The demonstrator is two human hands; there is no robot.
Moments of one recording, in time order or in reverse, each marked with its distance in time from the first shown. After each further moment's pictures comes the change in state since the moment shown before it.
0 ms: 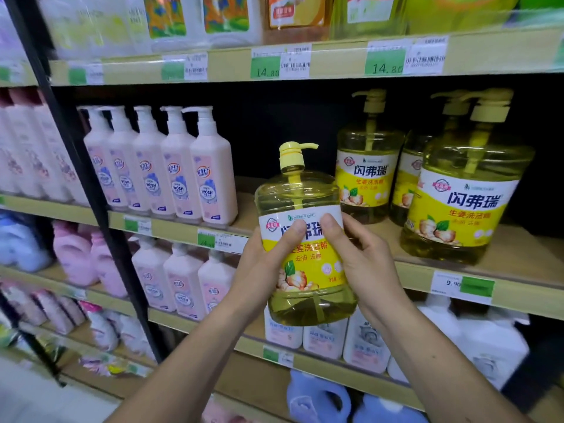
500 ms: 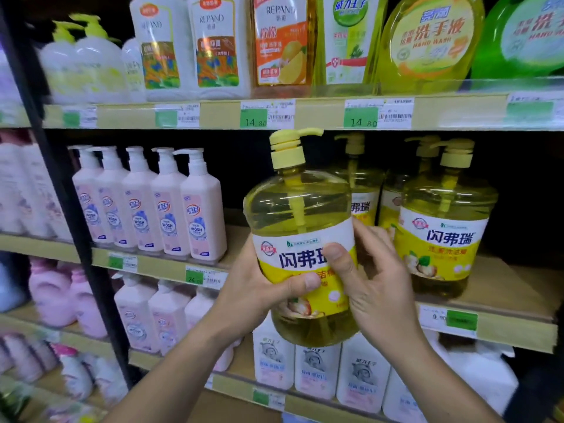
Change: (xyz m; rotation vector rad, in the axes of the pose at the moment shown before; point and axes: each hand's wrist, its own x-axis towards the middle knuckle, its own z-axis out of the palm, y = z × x) left_hand 0.013 0.036 -0.001 0.096 -0.249 0.245; right_hand -0.004 -0.040 -0.007 -0.313 0.144 -0.465
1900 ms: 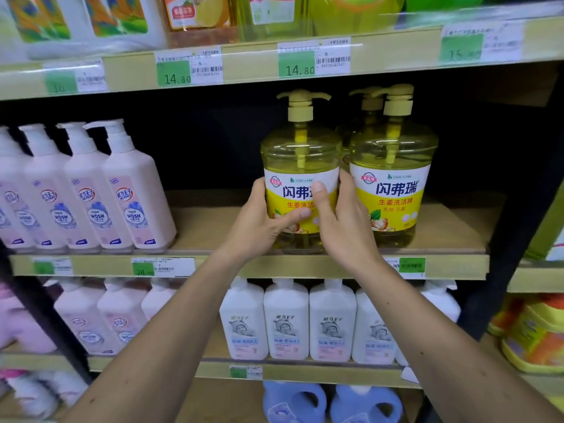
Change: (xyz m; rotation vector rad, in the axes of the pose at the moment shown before) left_hand 0.092 -0.072 0.025 0.387 -0.102 -0.112; right_hand 0.034 0.036 -0.023 -0.444 0.080 0.201
